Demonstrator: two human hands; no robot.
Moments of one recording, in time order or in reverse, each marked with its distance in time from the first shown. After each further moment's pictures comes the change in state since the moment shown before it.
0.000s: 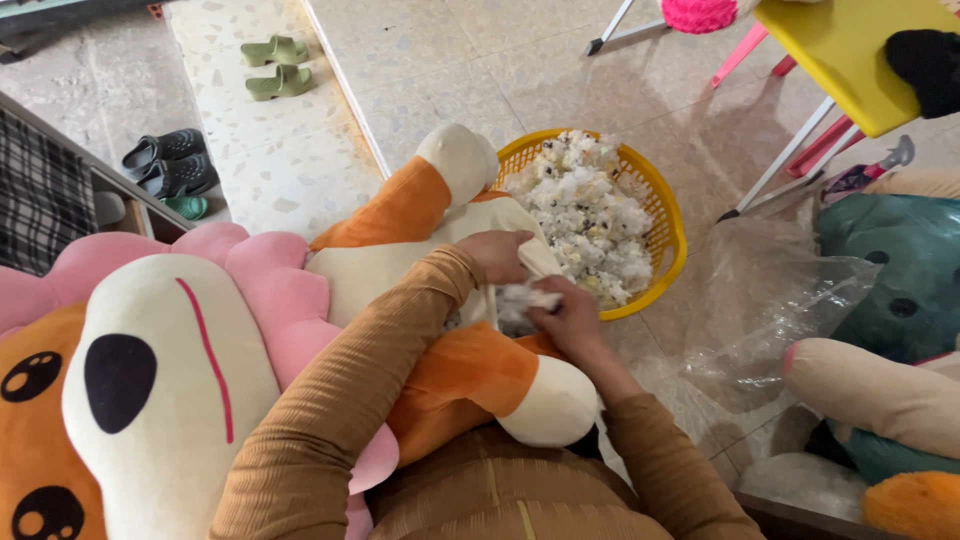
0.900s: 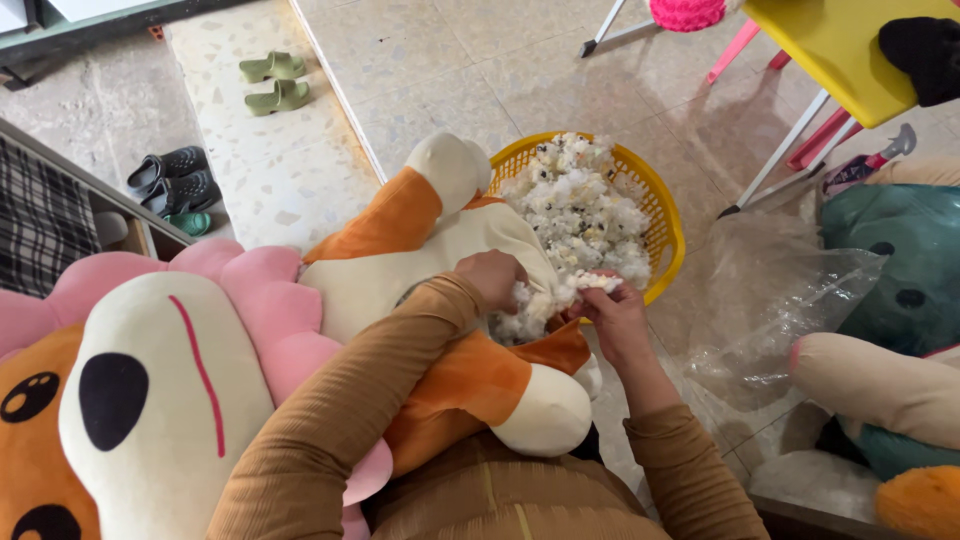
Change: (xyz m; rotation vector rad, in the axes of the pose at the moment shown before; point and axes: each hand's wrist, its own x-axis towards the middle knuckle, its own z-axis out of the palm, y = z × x) left_hand -0.011 0.009 0.027 0.122 0.106 0.029; right_hand 0.001 0.034 -0.044 0.997 0.193 0.322
